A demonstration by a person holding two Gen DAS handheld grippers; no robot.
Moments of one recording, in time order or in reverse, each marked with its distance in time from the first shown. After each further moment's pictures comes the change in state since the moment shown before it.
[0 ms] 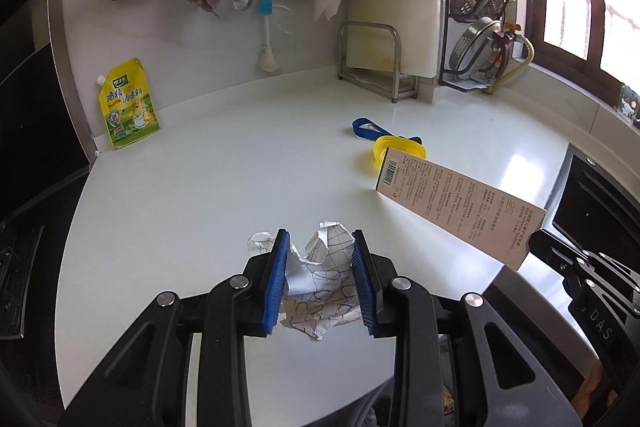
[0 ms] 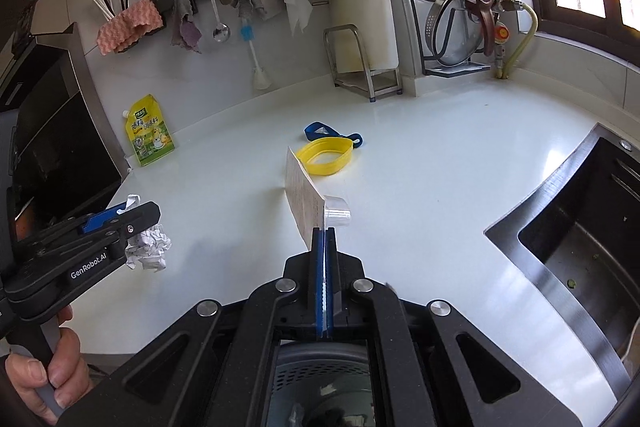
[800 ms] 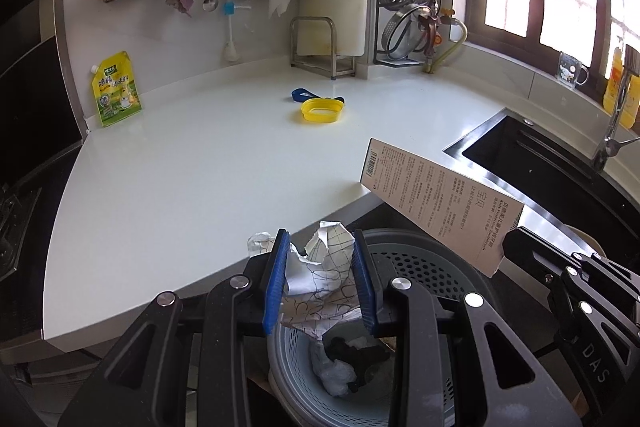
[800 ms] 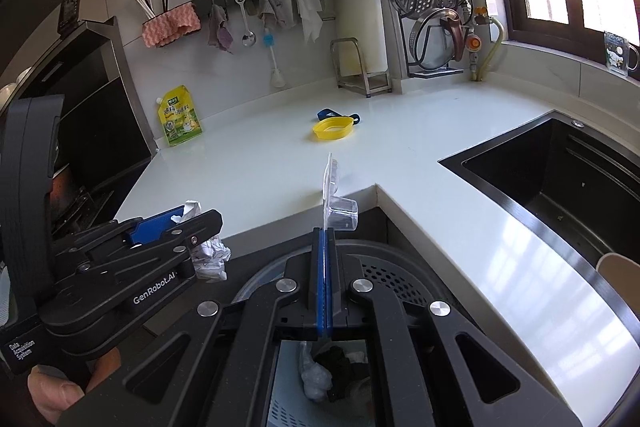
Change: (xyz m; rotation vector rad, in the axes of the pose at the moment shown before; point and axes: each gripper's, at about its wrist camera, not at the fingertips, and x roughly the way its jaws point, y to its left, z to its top) left arm -0.094 -0.053 -0.089 0.035 0.004 -0.098; right arm -0.133 0.025 -0.085 -0.024 -0.033 -0.012
